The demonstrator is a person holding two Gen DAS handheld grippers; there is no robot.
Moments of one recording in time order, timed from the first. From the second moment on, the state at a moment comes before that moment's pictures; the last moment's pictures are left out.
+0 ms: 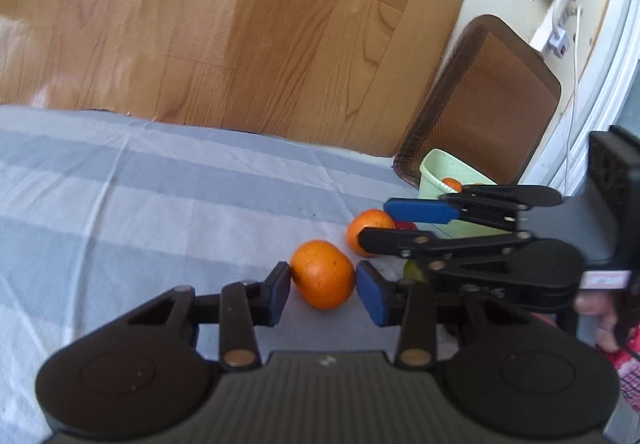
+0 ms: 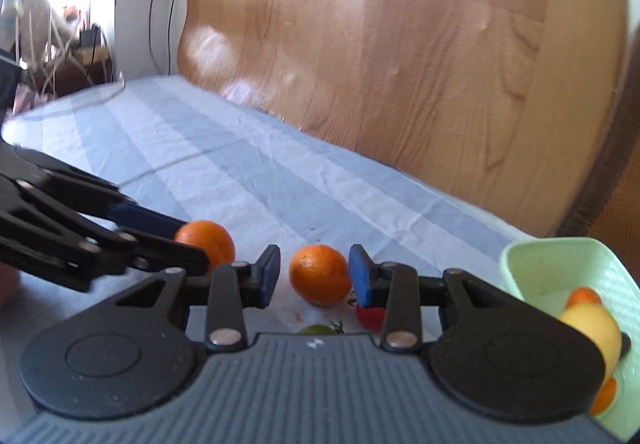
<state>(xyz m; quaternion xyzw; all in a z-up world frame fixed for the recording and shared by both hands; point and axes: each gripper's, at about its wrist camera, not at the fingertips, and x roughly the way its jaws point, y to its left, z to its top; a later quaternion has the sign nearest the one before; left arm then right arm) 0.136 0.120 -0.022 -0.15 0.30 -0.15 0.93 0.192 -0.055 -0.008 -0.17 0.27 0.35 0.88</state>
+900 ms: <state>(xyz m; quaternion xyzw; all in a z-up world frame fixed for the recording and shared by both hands) 0.191 0.074 -0.009 -0.17 0.34 -0.14 0.92 0.147 -0.216 0.008 0.05 0.17 0.19 0.97</state>
